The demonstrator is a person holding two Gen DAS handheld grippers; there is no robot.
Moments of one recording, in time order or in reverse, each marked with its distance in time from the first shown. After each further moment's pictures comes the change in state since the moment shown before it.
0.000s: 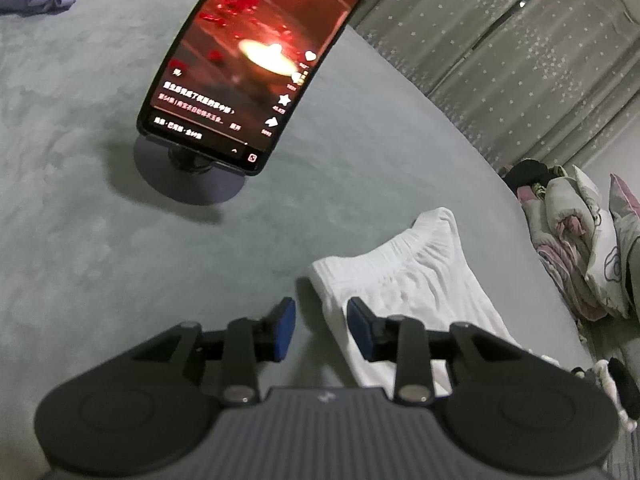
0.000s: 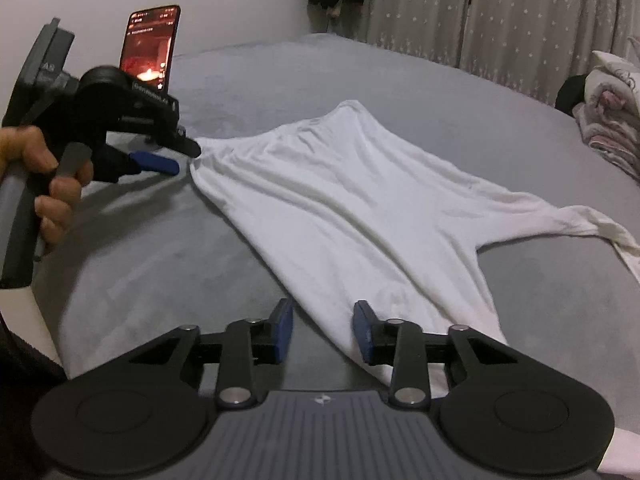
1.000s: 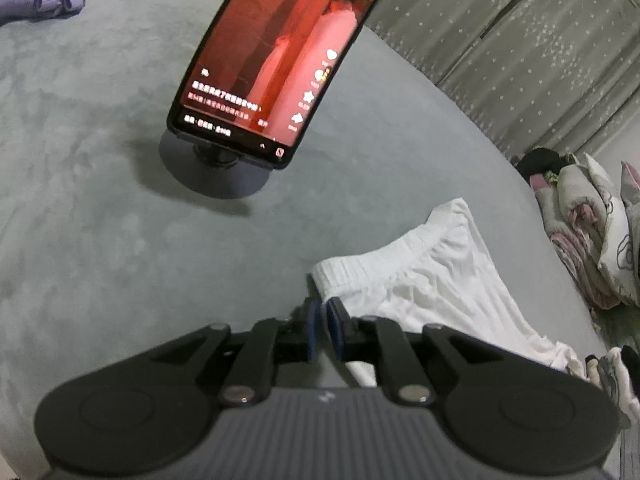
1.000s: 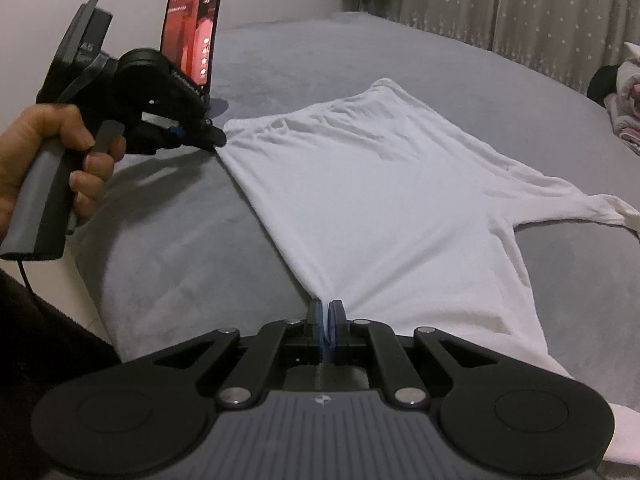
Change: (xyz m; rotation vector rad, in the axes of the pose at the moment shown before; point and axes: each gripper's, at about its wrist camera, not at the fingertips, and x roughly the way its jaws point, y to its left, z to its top) left arm -0.014 0.004 0.004 0.025 0.018 0.046; right arm -0.013 0.012 -0.004 -0.013 0.069 0.090
